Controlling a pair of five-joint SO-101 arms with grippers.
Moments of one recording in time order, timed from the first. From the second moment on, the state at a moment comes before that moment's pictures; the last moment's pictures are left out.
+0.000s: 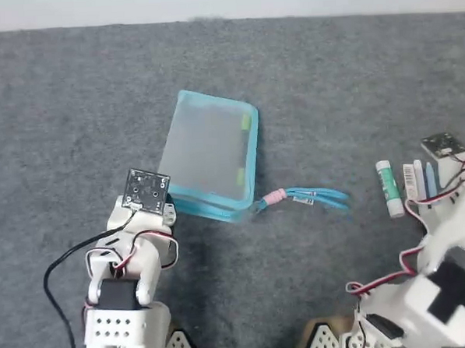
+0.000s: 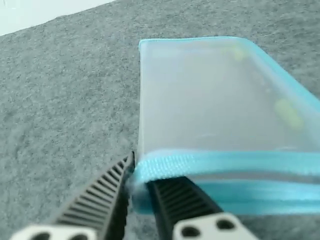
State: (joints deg) left arm -2.6 -86.9 89.8 45.2 -8.5; right arm 40.5 -1.3 29.8 67.3 56.9
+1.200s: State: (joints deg) left arm -0.5 -86.9 89.8 45.2 -8.5; right arm 41.9 15.7 19.6 62.4 57.1
